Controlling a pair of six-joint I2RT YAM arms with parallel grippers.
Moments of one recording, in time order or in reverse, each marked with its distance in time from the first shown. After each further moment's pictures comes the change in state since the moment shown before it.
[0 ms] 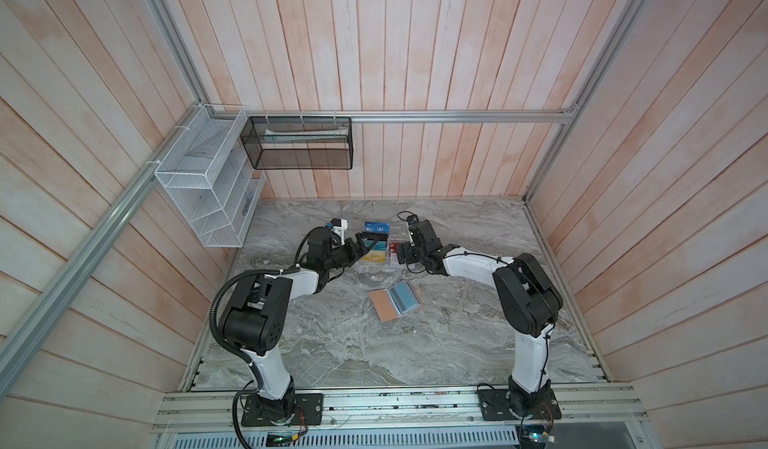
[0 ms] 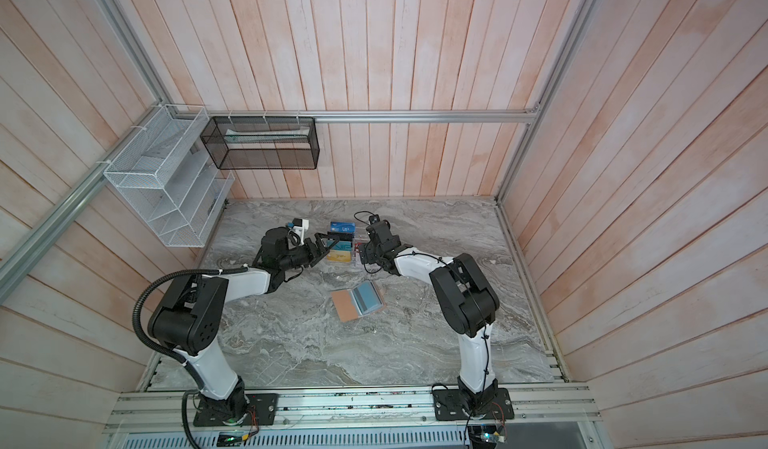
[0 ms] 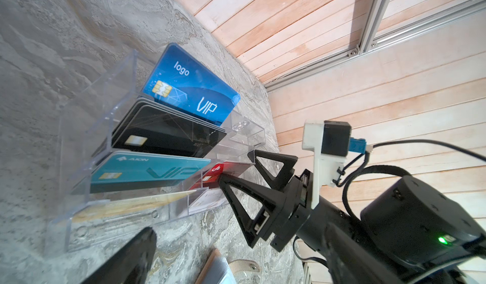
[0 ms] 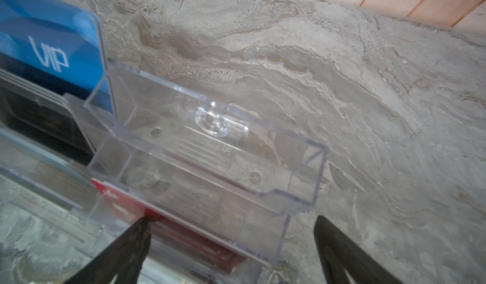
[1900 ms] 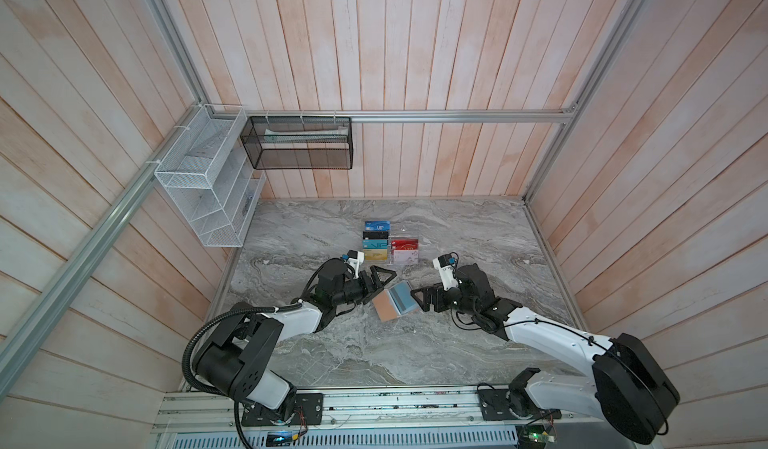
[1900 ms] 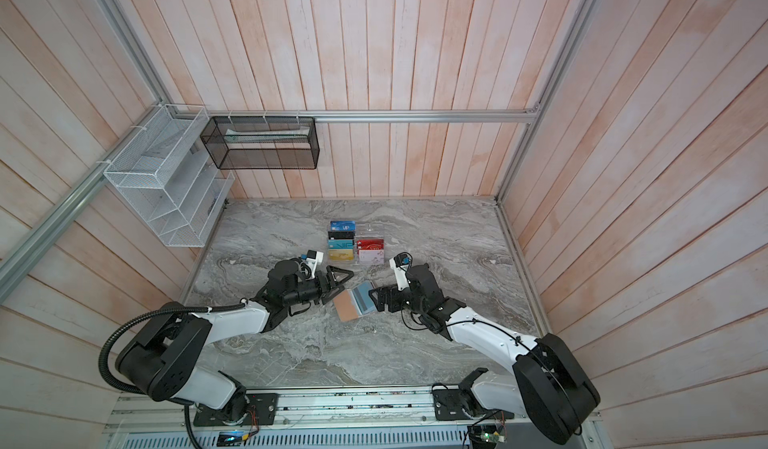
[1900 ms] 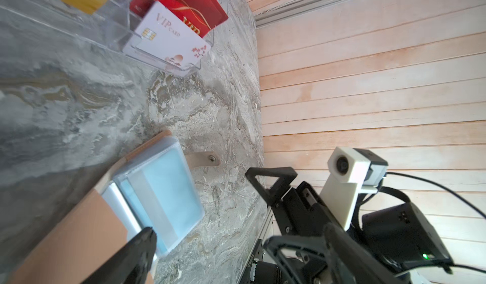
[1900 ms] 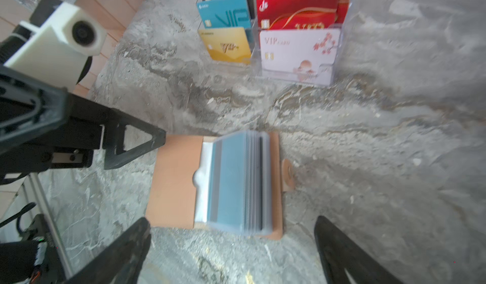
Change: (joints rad) left arm -0.257 -0.259 -0.327 0.076 -0.053 -0.242; right arm 0.036 -0.756 -0.763 0.153 -0.461 0.259
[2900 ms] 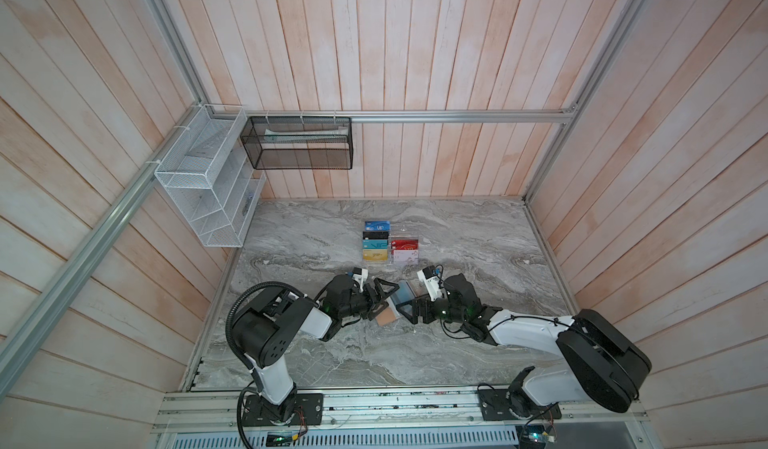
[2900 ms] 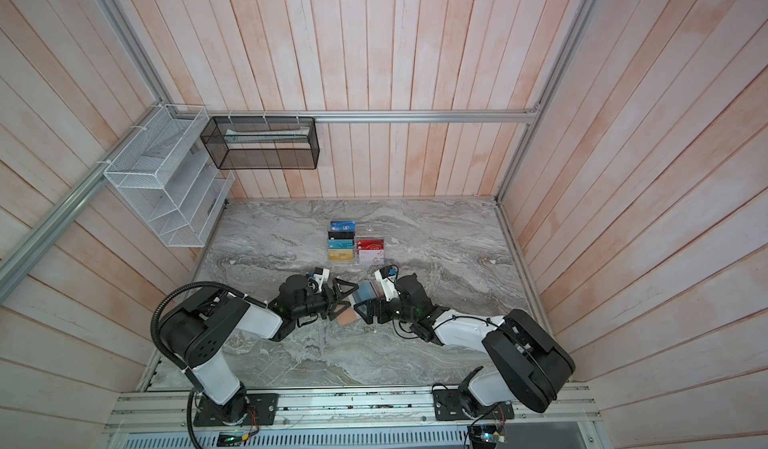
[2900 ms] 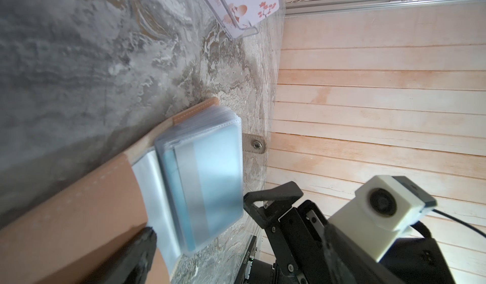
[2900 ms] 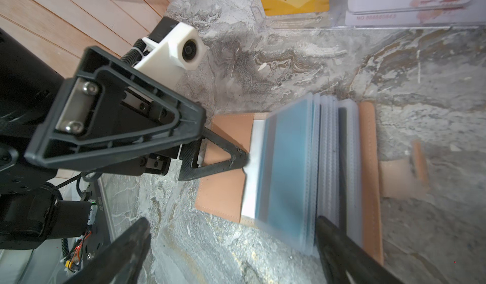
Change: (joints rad) left arm -0.036 0.227 -0.086 0.280 -0.022 -0.173; right arm 0.072 0.182 -0.059 0.291 -0.135 0.081
